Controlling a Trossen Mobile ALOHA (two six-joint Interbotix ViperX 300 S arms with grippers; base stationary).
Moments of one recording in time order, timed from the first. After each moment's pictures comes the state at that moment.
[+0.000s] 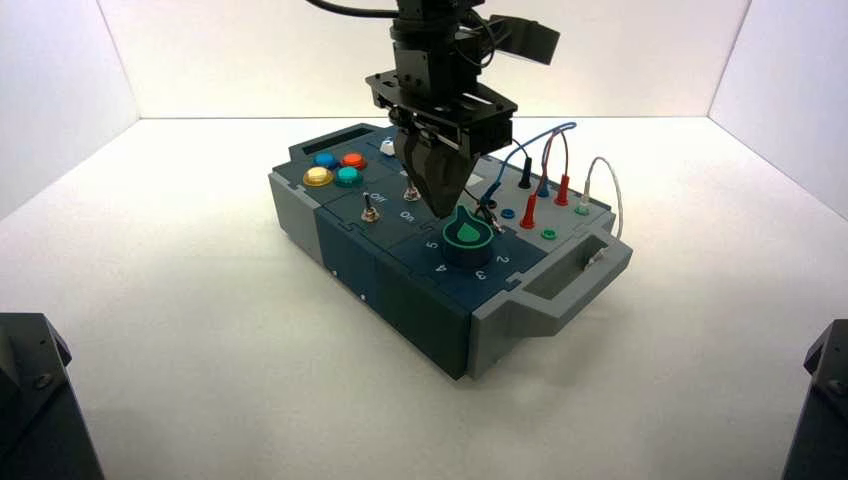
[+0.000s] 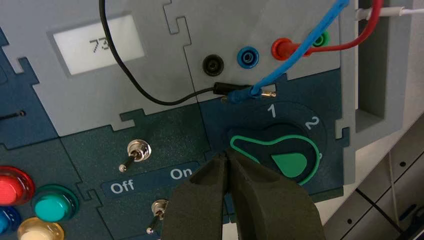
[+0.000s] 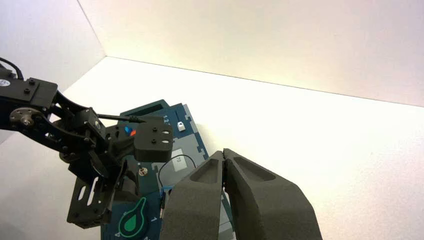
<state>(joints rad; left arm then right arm) -0.91 0.21 0.48 -0.11 0.81 0.22 0.36 -1.21 1.12 0.13 0.51 -0.02</state>
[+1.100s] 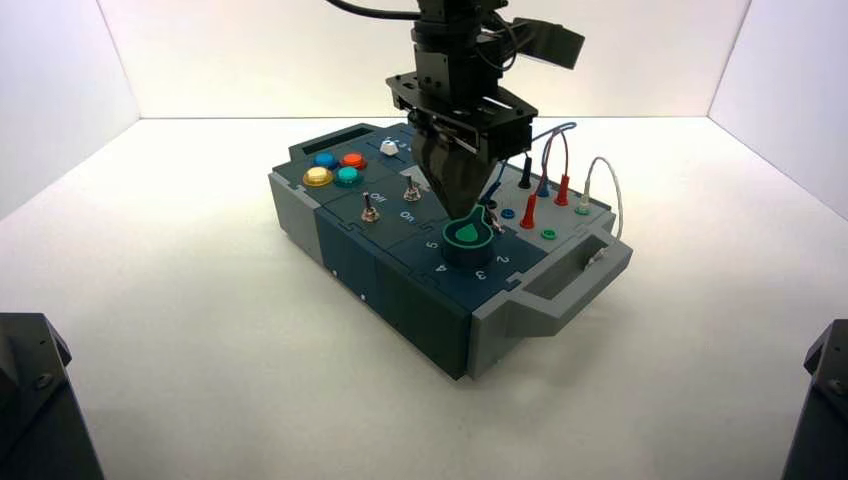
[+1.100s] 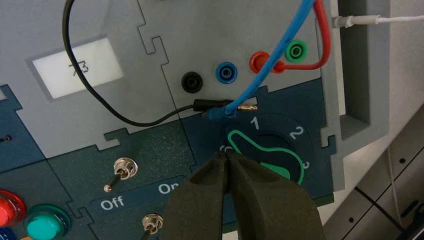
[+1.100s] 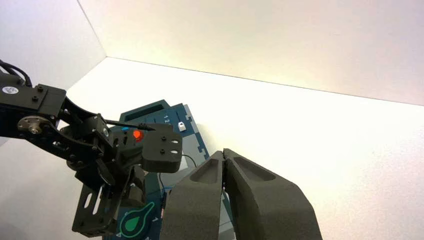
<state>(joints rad) -0.94 0.24 0.44 -0.11 0.83 0.23 0.36 -1.21 1.12 0.13 0.51 -0.02</state>
